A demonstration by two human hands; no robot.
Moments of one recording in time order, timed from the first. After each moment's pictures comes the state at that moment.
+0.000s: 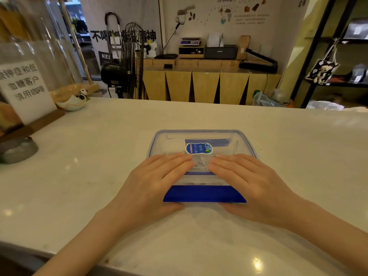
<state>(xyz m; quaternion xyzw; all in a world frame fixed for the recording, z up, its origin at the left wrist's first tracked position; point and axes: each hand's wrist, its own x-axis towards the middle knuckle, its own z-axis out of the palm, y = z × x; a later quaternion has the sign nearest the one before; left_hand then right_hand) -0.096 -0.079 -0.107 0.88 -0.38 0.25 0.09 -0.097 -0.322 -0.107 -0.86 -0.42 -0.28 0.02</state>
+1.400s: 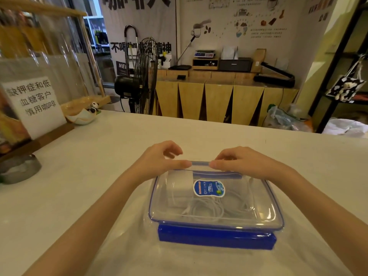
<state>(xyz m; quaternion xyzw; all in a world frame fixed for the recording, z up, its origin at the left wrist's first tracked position) 0.024 -0.085 -0.065 0.92 -0.07 -0.02 0.39 0.042 -0.303 -0.058 -0.93 -0.19 0.12 0.27</state>
